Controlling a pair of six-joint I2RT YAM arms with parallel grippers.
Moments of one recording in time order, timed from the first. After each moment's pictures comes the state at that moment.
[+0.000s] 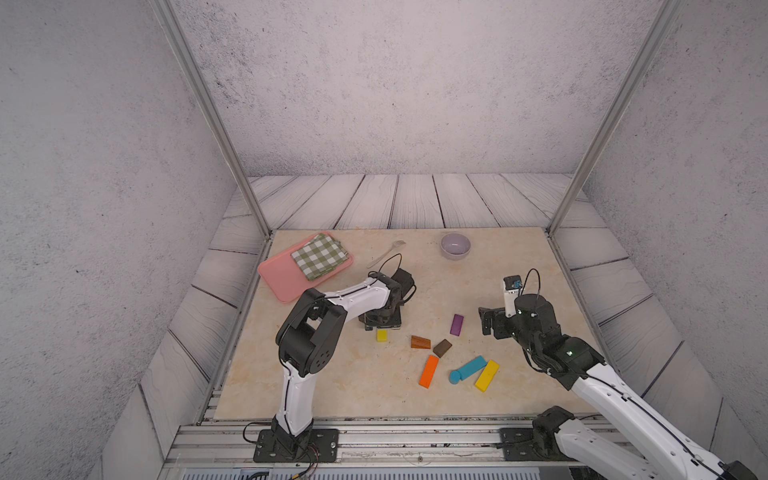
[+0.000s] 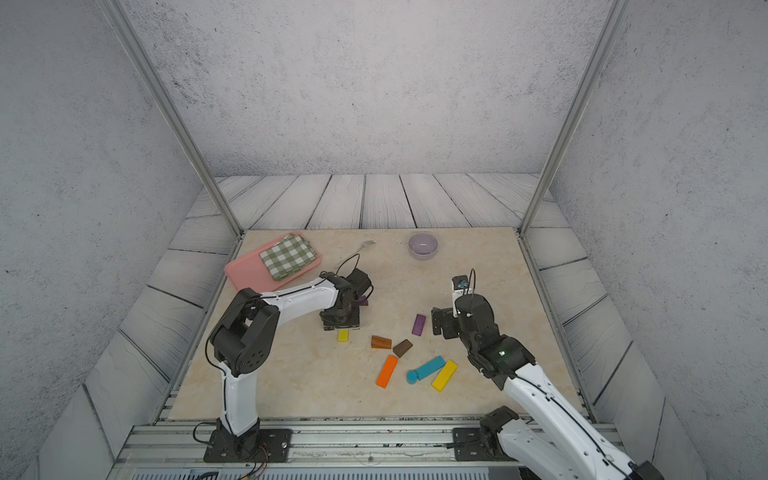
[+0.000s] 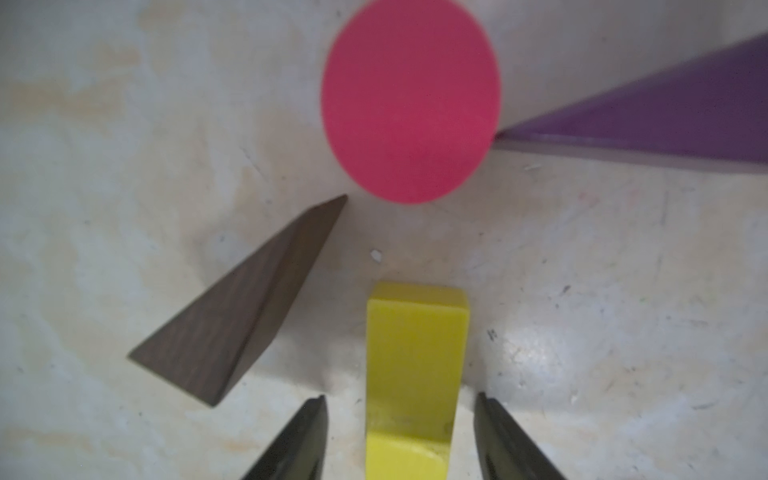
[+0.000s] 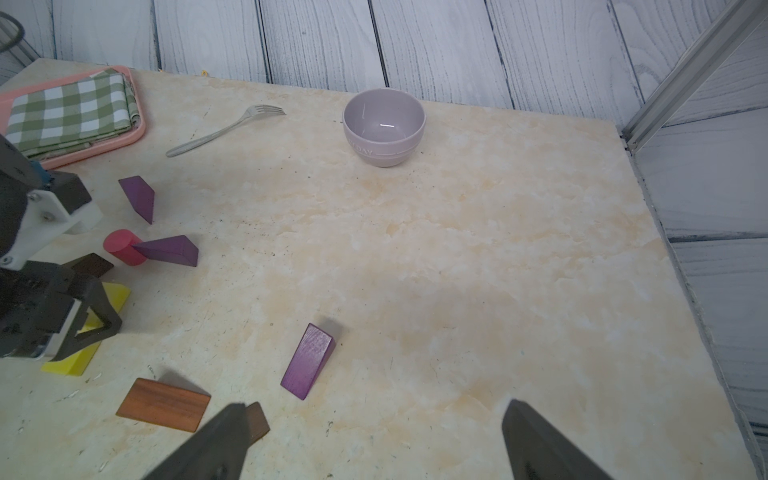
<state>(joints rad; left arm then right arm) -0.67 2.00 1.40 -0.91 -0.15 -0.73 0.50 0.83 0.69 -0.48 0.26 0.18</state>
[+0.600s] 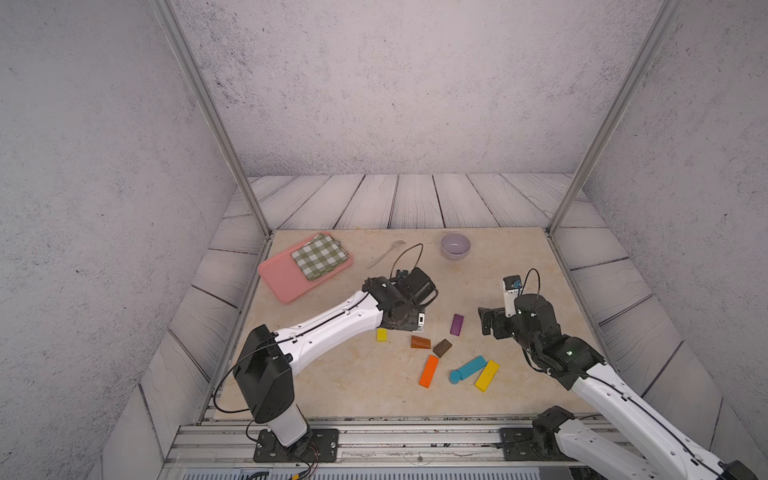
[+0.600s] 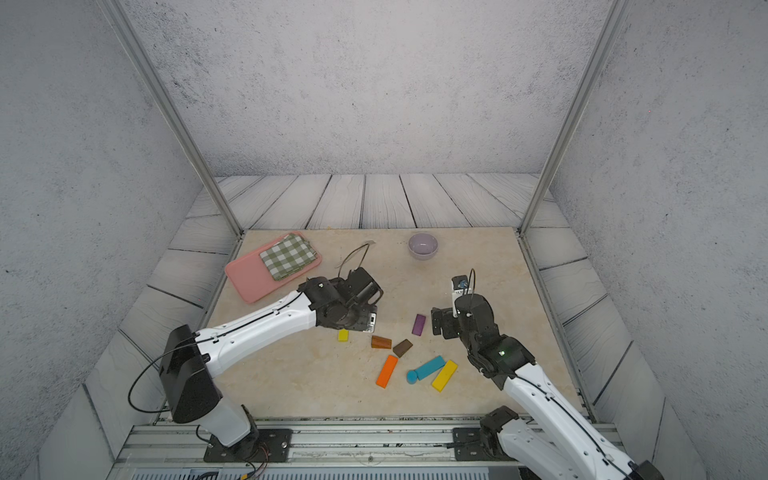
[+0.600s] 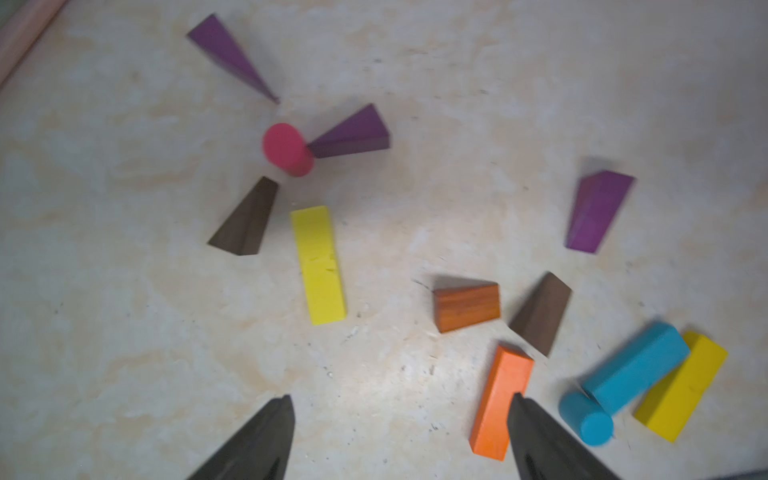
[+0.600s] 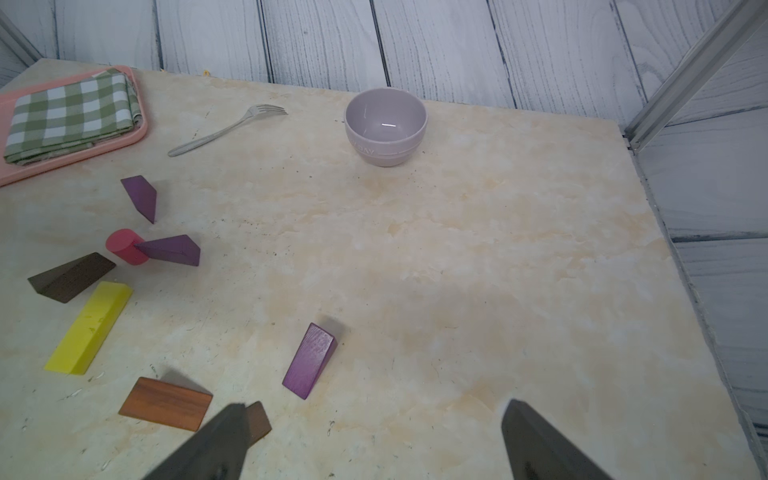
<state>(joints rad) -1.00 1.64 1.43 -0.98 -0.21 -0.69 0.50 0.83 0.69 -0.48 0.27 0.18</state>
